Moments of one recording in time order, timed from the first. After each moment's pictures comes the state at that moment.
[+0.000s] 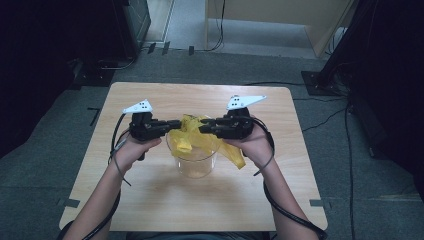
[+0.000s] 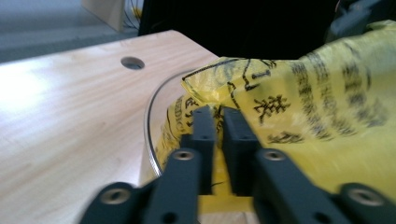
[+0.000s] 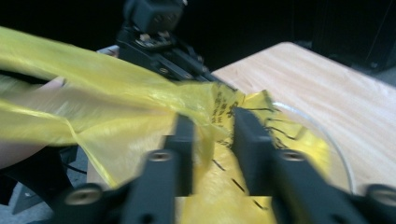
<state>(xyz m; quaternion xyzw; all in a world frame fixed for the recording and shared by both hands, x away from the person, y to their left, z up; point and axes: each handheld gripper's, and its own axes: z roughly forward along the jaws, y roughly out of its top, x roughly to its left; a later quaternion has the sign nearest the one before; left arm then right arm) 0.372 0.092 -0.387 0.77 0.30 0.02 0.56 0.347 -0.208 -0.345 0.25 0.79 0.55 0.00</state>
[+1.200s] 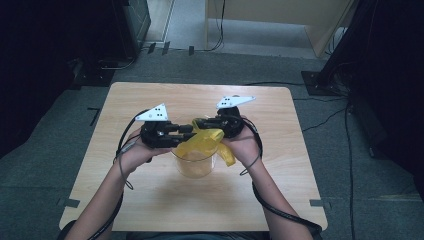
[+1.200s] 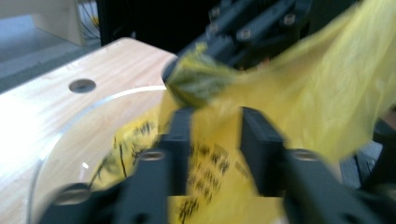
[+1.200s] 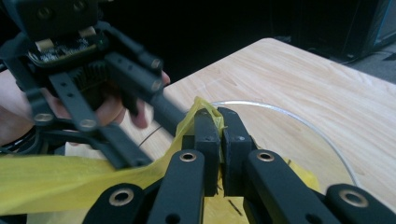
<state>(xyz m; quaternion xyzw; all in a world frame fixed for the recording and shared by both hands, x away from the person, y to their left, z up) 0.346 0.054 -0.366 0.81 0.19 0.01 0.55 0.355 -0.186 -0.355 0.29 0.79 0.55 0.03</state>
